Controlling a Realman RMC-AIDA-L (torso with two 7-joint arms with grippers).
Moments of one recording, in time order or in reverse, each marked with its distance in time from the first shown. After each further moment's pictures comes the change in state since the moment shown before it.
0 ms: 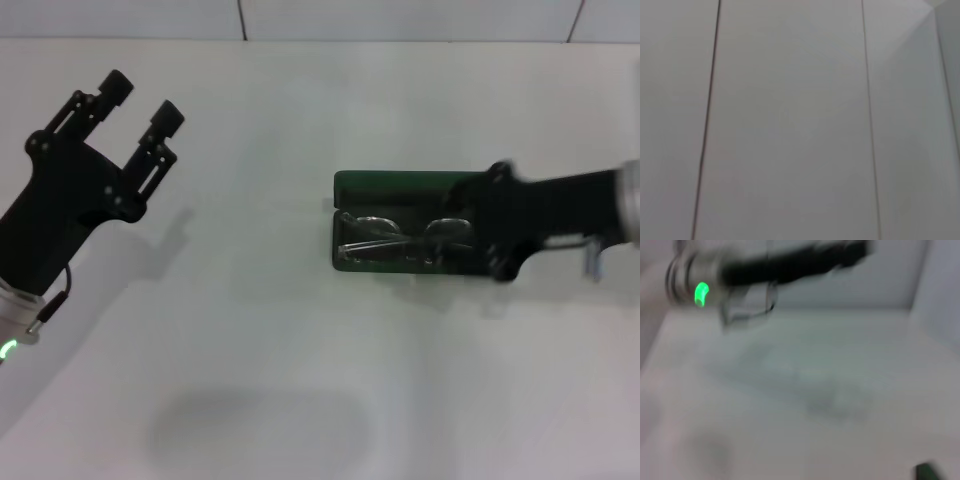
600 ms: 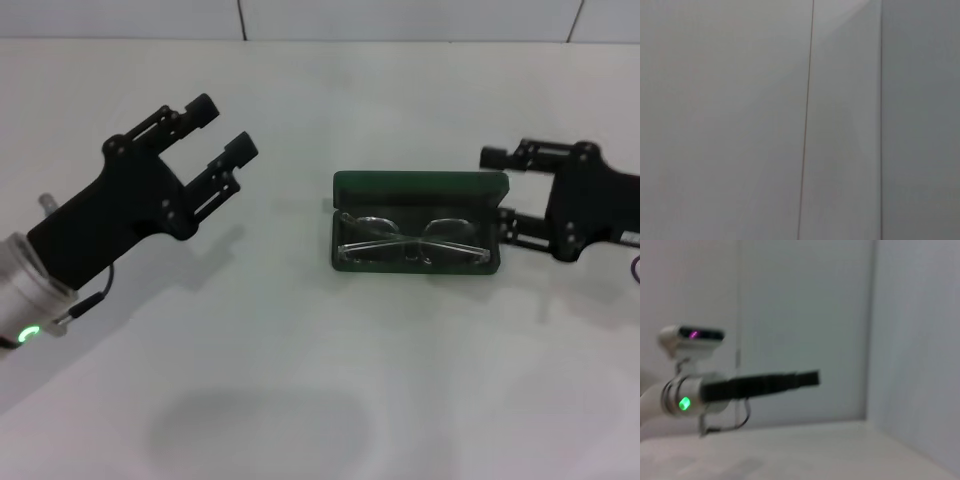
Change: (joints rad) left arm -0.083 0.045 0.001 0.014 0.204 -0.019 -0.192; right arm 0.087 0.002 0.453 0.651 0.262 -0.281 -0.572
